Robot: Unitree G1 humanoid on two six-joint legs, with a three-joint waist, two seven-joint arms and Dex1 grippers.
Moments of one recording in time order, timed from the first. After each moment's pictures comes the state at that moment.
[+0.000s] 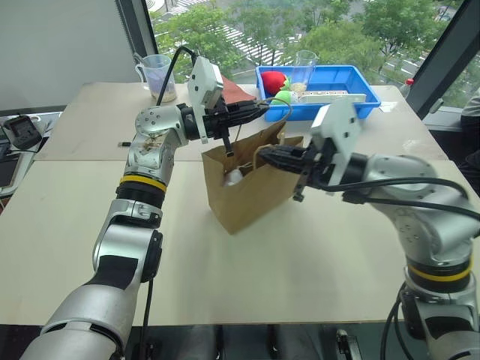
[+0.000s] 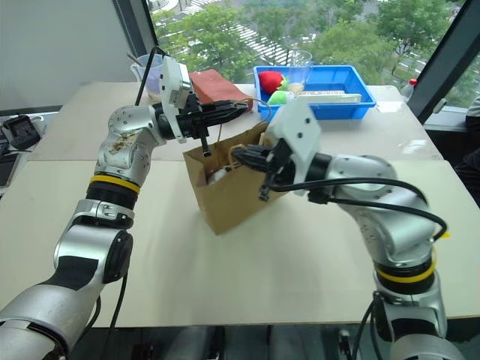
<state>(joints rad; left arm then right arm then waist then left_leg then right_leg) -1.17 0.33 -0.03 0.73 -0.29 -0.02 -1.20 -0.68 -0.54 0.11 -0.50 0.49 0.84 0.65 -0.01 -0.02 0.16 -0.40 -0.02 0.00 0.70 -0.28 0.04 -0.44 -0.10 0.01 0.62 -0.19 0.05</state>
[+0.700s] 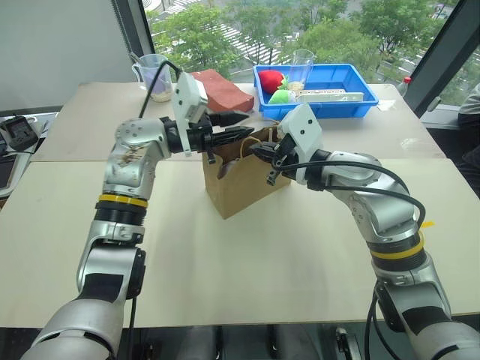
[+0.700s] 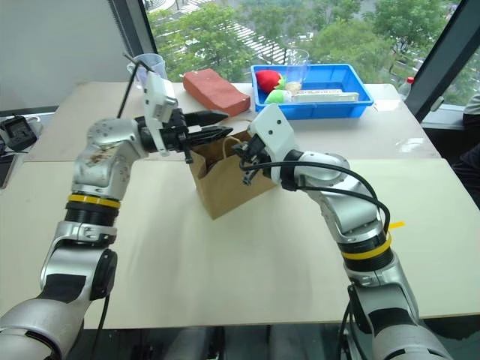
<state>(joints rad) -0.95 0.45 0.01 0.30 -0.33 0.23 -1.14 -0.77 -0.45 0.19 -0.22 0.26 0.70 0.58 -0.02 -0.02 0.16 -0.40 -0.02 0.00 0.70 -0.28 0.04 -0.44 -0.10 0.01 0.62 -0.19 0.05</state>
